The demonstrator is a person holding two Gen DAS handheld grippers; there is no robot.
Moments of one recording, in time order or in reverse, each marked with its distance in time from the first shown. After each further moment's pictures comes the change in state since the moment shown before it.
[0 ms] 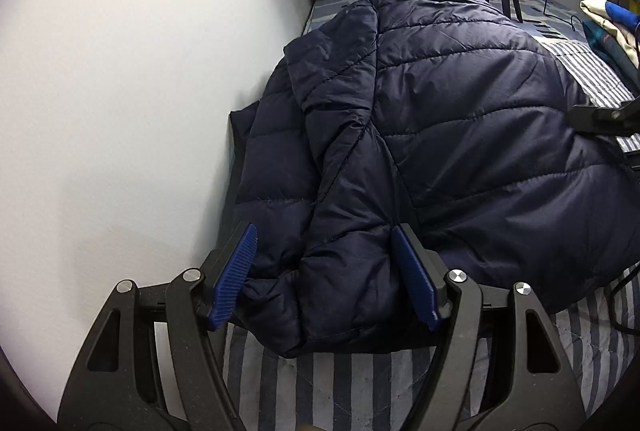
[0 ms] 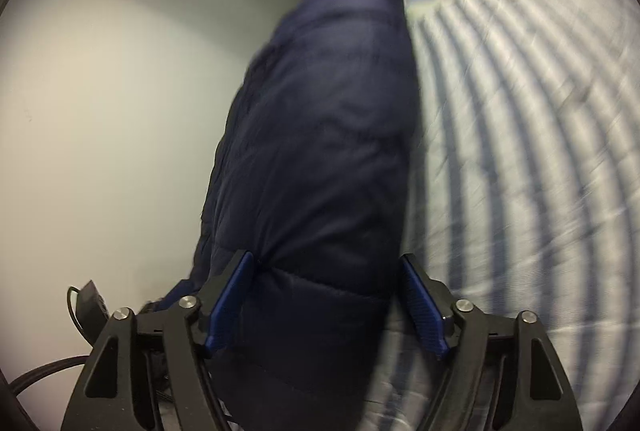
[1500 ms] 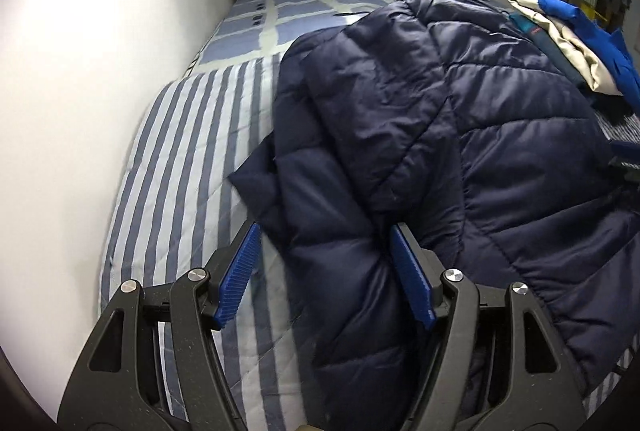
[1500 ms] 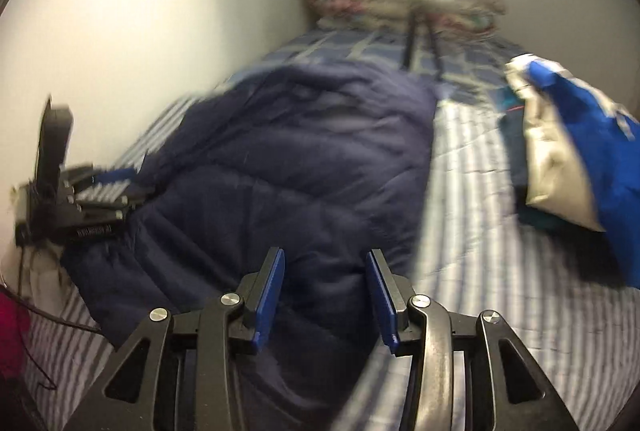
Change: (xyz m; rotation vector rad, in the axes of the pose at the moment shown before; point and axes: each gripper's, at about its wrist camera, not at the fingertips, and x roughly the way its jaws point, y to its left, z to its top) left arm -0.004 -0.066 0.018 0.033 0.025 -0.230; right arm -0.114 0.041 -0.049 -0.565 0.005 -0.575
